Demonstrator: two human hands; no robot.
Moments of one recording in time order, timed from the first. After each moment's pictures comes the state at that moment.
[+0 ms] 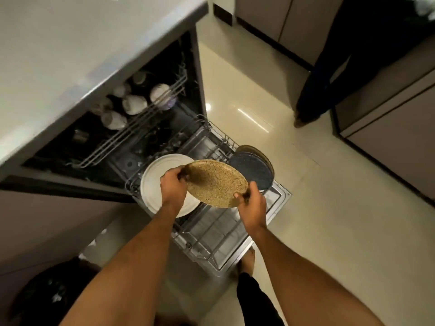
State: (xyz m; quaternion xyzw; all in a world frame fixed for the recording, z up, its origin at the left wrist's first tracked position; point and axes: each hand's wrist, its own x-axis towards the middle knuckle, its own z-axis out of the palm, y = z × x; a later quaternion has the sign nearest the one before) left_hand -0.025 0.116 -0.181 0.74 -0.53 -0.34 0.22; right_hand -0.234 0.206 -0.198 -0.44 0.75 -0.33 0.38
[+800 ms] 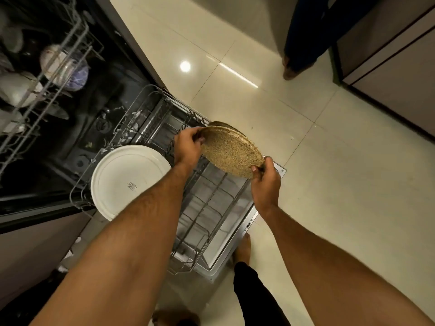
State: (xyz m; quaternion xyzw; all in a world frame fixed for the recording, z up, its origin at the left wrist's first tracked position) left_hand -0.183 -0.003 -0.339 0.68 -0.59 -0.41 0.16; right_hand -0.349 0.156 -0.359 -0.35 0.81 -0.36 0.30
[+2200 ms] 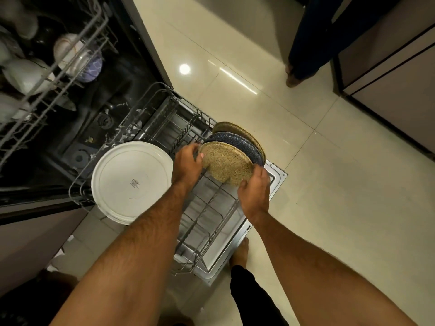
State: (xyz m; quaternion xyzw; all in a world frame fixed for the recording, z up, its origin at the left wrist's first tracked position) left_hand -0.140 0.040 -0.345 0.68 -0.60 -0.40 0.12; right_hand -0.298 0.151 -0.343 -0.39 0.86 -0.15 0.29
